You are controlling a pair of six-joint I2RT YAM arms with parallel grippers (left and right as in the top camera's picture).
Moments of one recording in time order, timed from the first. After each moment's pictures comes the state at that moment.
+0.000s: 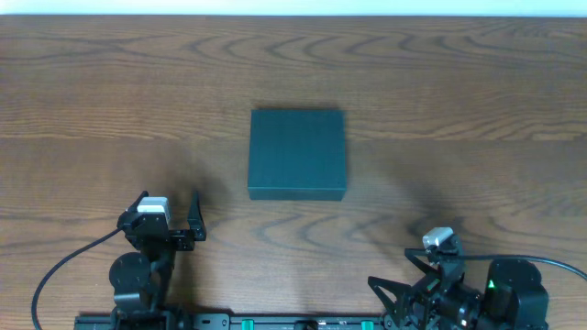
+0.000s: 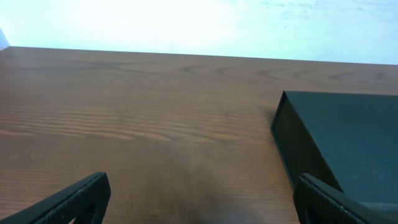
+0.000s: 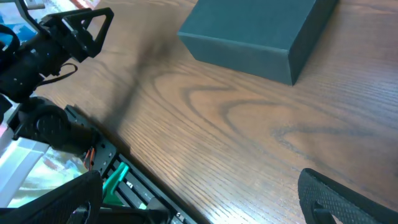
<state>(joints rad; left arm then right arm) 0.05 0.01 0.10 -0.30 0.10 -0.04 0.18 0.26 0.68 -1.14 -0.63 0.13</state>
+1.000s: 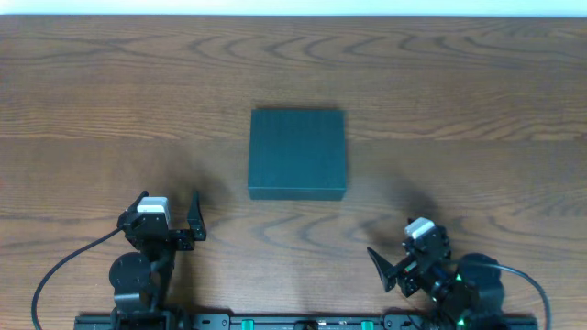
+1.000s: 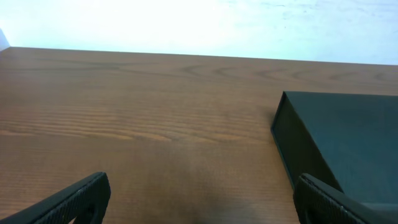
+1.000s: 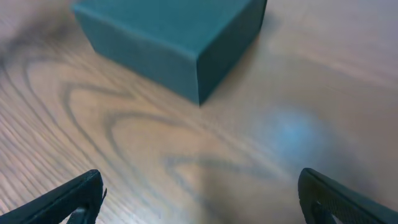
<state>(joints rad) 0.05 0.01 0.09 -0.30 0.10 -0.04 0.19 0.01 0.21 -0.77 -0.38 -0.13</state>
